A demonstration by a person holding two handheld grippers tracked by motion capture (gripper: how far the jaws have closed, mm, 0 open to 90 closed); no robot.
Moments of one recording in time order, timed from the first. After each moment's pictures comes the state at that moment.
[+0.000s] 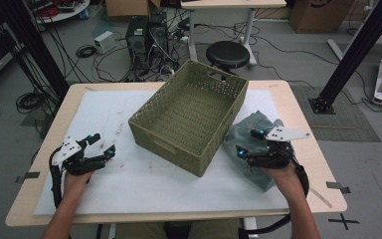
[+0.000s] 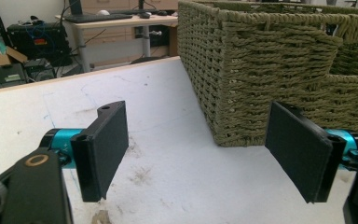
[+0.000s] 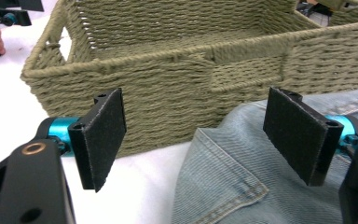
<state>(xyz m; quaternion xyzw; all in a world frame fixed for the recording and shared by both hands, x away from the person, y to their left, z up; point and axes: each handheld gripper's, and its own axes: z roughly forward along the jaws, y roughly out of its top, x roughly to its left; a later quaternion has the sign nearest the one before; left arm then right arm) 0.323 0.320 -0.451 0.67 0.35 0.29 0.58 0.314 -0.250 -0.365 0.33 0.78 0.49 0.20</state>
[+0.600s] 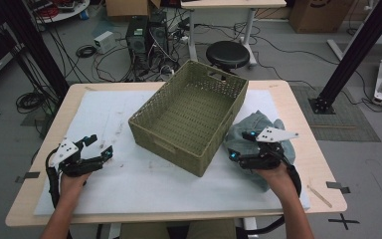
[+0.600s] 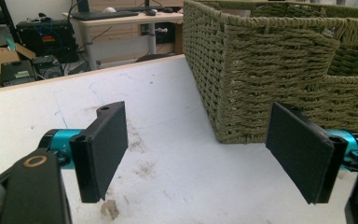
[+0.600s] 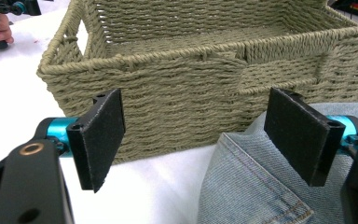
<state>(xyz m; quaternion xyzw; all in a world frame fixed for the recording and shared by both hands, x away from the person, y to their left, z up) 0.315 0.324 -0.445 0.67 0.37 0.29 0.57 0.318 -0.233 -0.373 0.32 0.79 0.49 0.18</state>
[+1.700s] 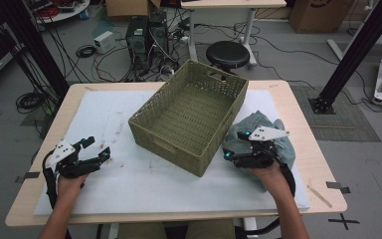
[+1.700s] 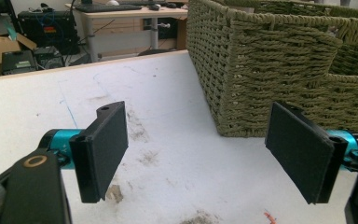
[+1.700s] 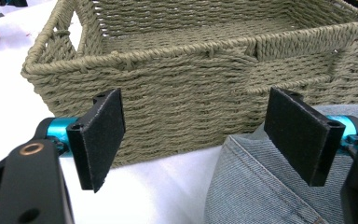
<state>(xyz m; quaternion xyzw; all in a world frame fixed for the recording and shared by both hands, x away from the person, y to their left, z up) 0.311 0.329 -0.445 0.67 0.38 0.29 0.57 0.324 -0.218 -0.377 0.32 0.80 0.47 0.18</state>
